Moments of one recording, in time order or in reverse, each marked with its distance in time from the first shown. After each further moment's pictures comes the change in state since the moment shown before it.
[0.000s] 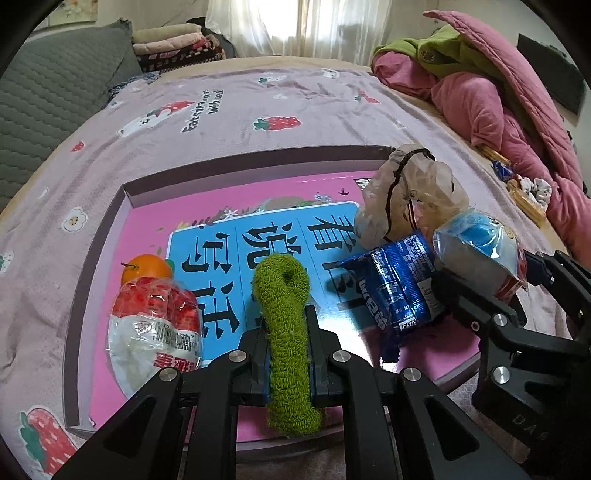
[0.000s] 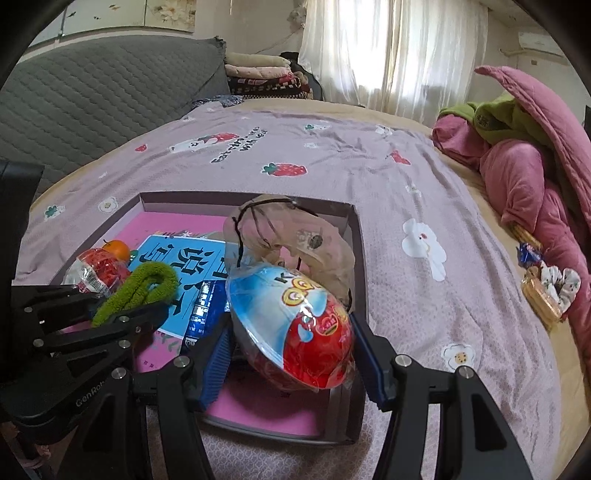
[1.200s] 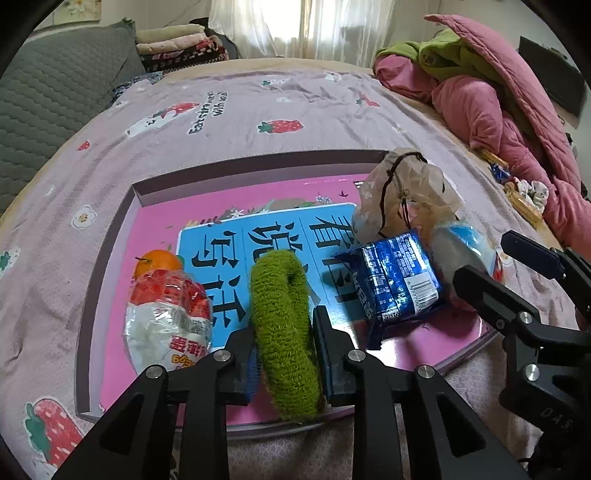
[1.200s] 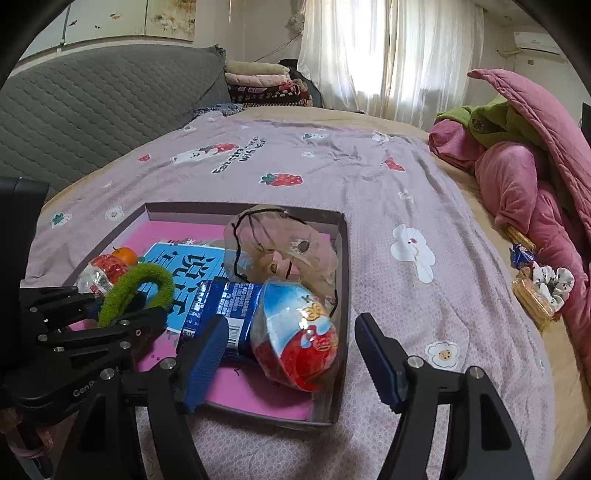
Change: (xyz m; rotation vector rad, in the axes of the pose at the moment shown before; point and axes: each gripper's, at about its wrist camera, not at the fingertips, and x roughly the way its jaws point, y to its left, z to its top) left arm -0.015 0.005 -0.004 -0.013 -0.004 0.002; right arm -0.022 -0.008 0.000 0.001 -0.037 0.006
